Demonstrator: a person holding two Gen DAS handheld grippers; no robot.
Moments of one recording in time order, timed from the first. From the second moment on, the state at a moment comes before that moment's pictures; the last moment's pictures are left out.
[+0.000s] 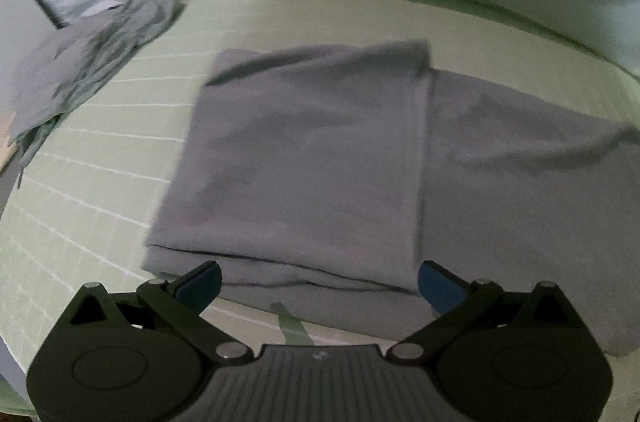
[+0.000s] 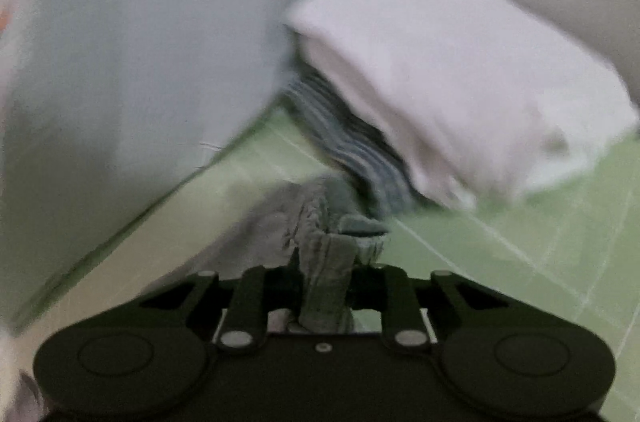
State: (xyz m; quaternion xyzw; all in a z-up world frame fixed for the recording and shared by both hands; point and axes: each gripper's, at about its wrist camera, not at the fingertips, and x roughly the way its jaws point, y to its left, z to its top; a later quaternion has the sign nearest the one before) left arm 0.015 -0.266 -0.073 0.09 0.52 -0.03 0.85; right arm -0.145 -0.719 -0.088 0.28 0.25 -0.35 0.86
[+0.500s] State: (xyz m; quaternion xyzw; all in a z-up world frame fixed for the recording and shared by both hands) left arm 0.044 -0.178 -0.066 0.07 0.51 -0.04 0.85; right arm -0.037 -0.418 -0.051 0.04 0.31 -0.11 0.94
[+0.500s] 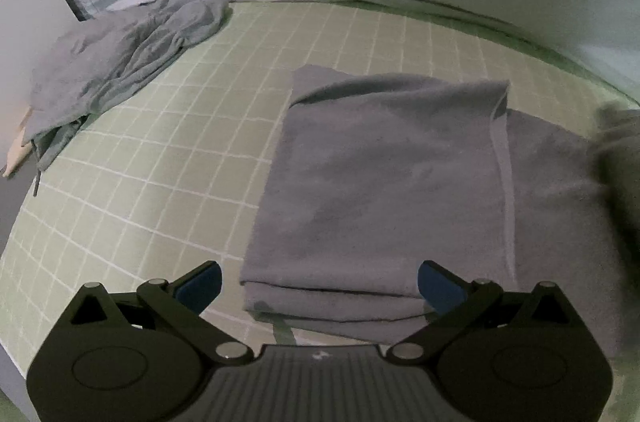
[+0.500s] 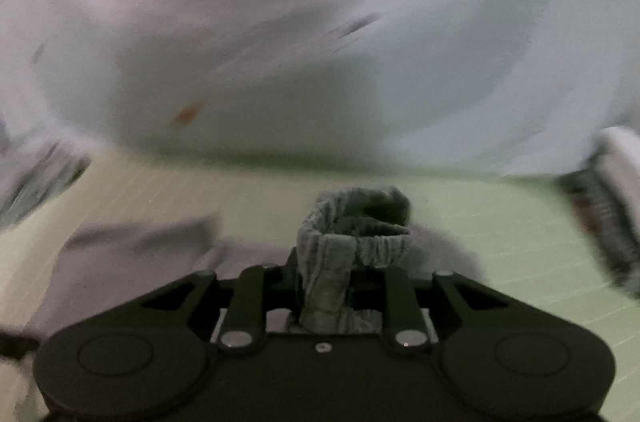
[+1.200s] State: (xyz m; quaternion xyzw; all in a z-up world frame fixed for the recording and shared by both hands) left arm 0.049 -0.155 -0.082 0.08 0.52 -0.08 0.84; right arm -0.070 -0.429 -0.071 0.15 0.34 -0.22 0.90
